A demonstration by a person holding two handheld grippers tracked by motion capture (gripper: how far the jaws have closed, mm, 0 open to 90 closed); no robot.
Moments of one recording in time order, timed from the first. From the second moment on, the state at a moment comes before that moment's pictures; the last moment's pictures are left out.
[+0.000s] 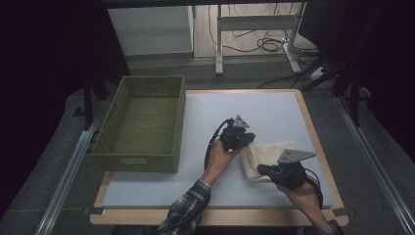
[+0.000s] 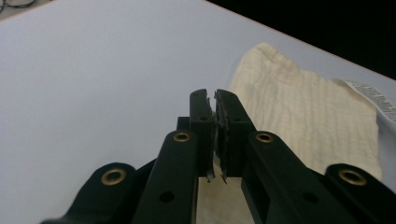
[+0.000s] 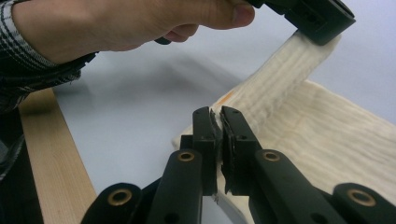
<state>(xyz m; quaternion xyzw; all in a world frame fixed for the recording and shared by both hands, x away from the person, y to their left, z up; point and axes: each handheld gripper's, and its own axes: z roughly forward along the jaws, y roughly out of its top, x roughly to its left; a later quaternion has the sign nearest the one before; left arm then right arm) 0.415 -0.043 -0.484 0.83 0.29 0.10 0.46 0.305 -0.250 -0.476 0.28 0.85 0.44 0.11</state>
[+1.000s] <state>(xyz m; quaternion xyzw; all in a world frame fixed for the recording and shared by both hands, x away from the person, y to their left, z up) 0.433 -0.106 -0.482 0.84 0.24 0.09 0.48 0.306 -0.312 -0.477 0.34 0.82 0.44 0.13</state>
